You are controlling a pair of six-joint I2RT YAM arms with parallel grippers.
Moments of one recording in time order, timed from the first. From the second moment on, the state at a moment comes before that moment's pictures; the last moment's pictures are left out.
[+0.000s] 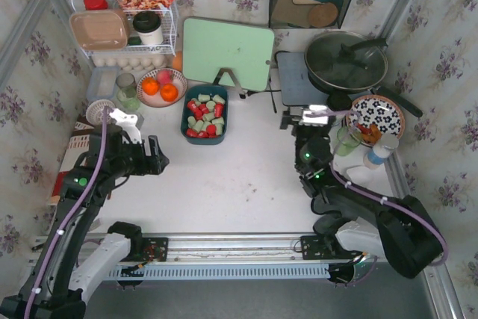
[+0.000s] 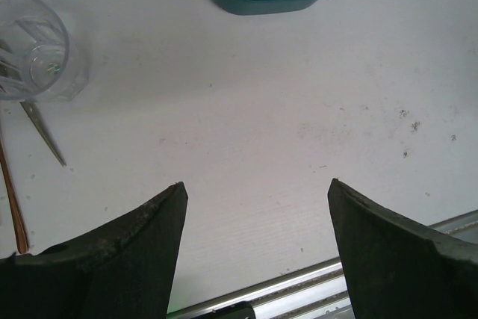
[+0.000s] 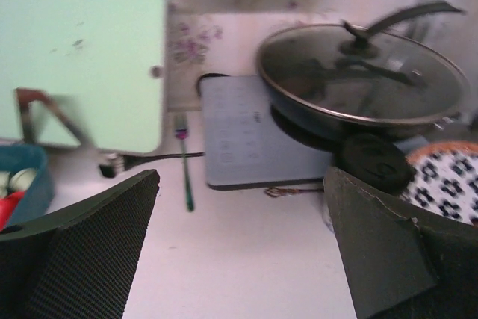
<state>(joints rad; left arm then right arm) -0.25 0.75 0.93 -0.85 0.18 -0.21 0.60 1.19 0.47 0.94 0.66 -0.16</state>
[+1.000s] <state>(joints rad) -0.16 0.86 0.95 -0.86 0.24 -0.24 0.33 1.38 0.22 1.16 0.66 0.04</state>
